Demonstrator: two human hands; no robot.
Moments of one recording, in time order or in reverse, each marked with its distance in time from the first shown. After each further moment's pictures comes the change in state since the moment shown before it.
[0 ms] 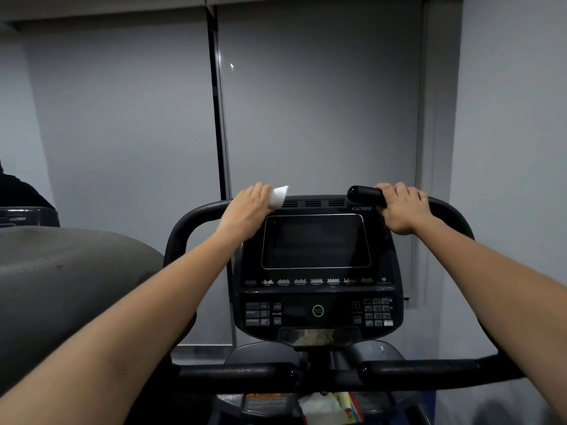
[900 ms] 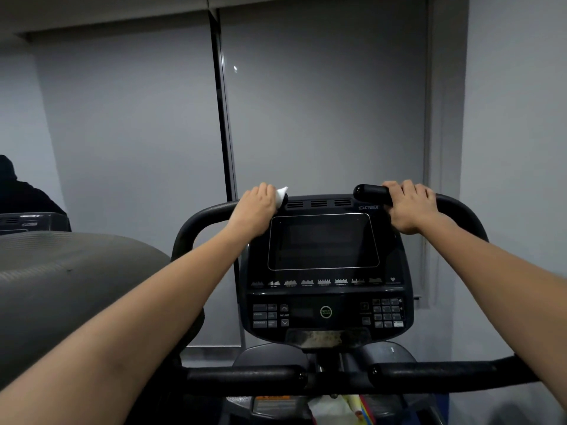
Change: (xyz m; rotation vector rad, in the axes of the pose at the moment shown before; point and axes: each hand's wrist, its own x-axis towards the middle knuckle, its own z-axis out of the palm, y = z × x) left_hand 0.008 0.002 0.002 0.190 -0.137 -0.047; right_hand 0.001 -0.003 0.004 -0.008 0.020 0.024
